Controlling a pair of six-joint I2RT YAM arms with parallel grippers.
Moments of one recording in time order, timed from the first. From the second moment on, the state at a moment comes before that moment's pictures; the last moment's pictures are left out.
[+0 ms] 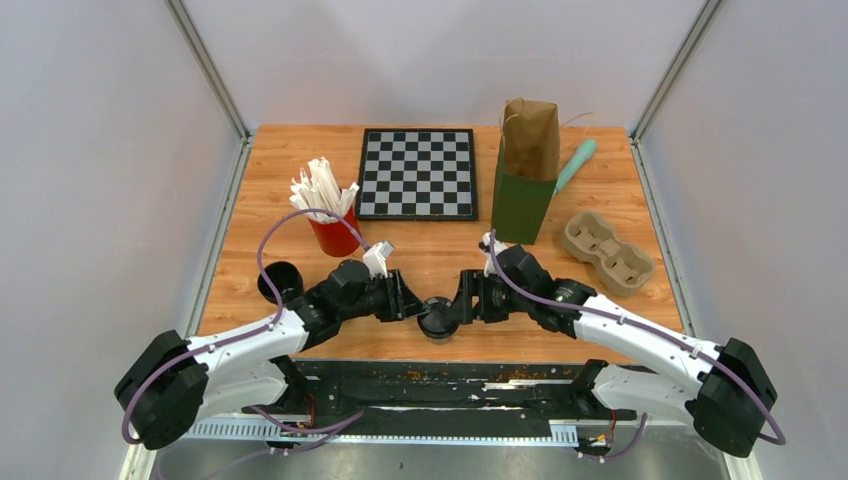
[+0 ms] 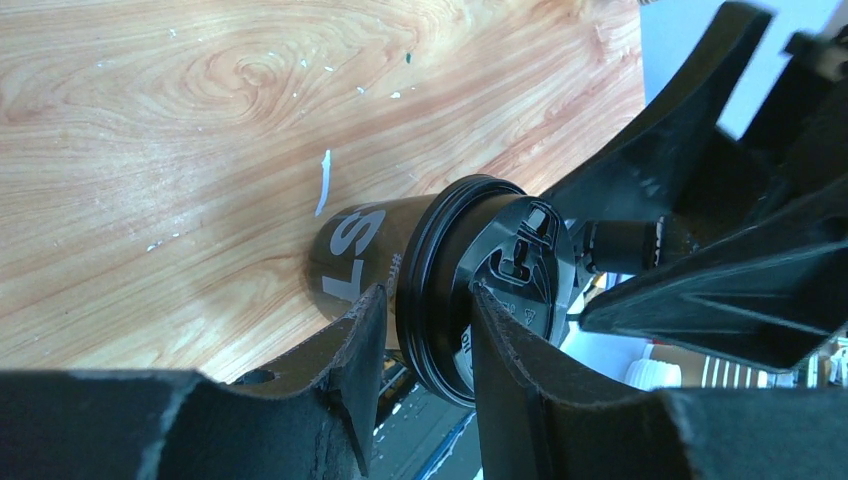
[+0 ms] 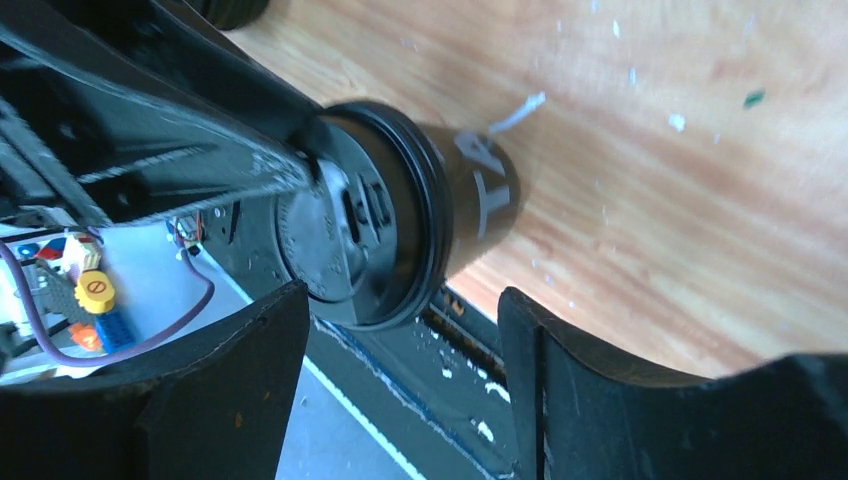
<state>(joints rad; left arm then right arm) -0.79 1.05 0.37 0.19 0.27 -0.89 0.84 1.07 0.67 -0.32 -0.23 0.71</state>
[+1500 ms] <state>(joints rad) -0.86 1.08 0.42 0.16 0.14 -0.88 0.91 1.05 0.42 0.04 -0.29 0.99</state>
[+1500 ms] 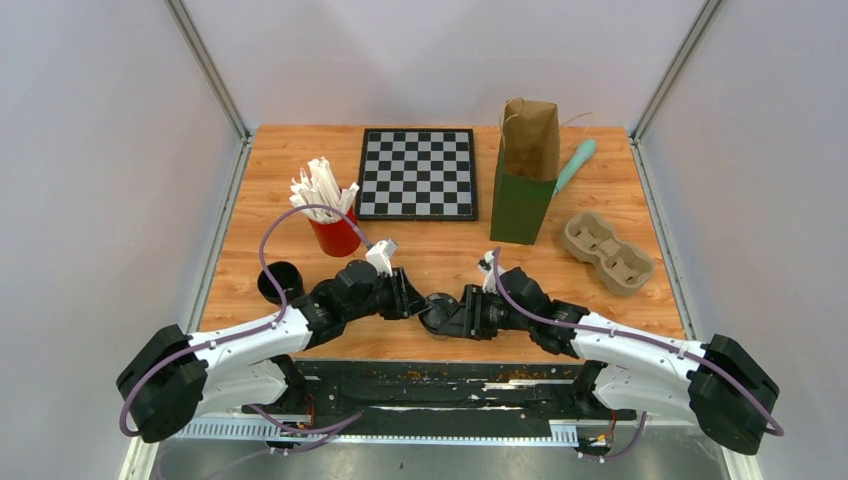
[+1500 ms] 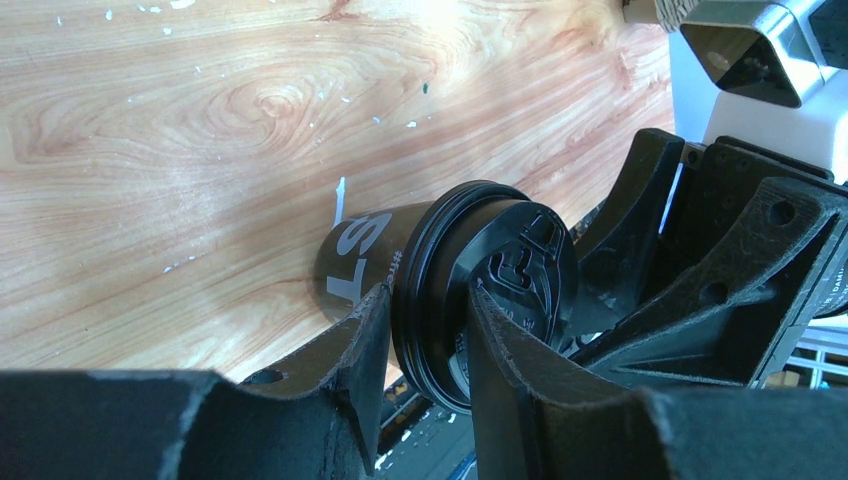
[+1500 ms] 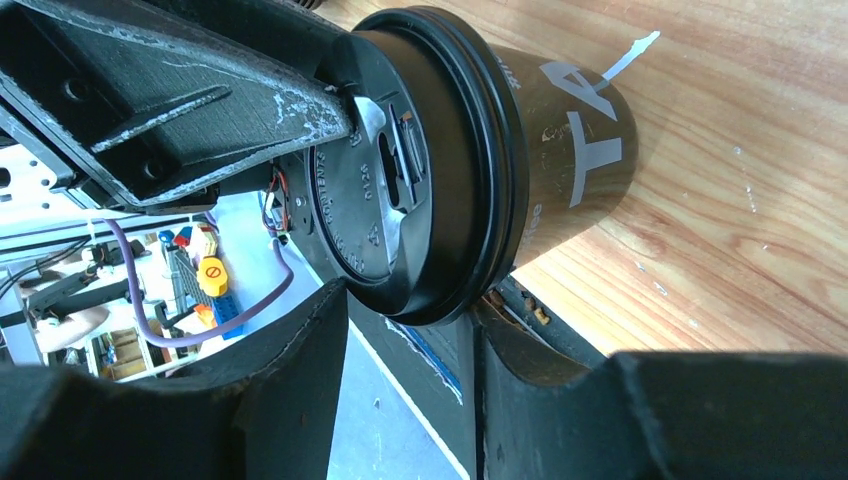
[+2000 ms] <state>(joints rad) -0.86 1.09 0.42 0.17 0.12 -0.88 0.89 1.03 0.40 0.06 -0.29 0.98</state>
